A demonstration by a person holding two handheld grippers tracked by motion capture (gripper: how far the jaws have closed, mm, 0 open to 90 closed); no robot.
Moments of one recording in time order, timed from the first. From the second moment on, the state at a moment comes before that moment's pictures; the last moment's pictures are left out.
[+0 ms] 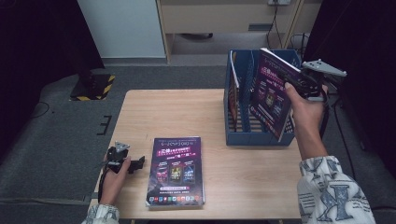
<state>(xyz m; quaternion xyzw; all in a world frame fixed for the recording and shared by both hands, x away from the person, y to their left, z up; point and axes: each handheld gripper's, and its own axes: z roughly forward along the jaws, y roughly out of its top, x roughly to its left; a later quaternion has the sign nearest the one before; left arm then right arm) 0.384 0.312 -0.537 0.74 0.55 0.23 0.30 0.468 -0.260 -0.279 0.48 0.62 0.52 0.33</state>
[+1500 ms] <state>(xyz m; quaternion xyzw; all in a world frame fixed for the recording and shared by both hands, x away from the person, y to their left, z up) 0.384 0.312 -0.537 0.74 0.56 0.23 0.30 0.524 -0.237 -0.318 0.50 0.57 0.52 0.39</state>
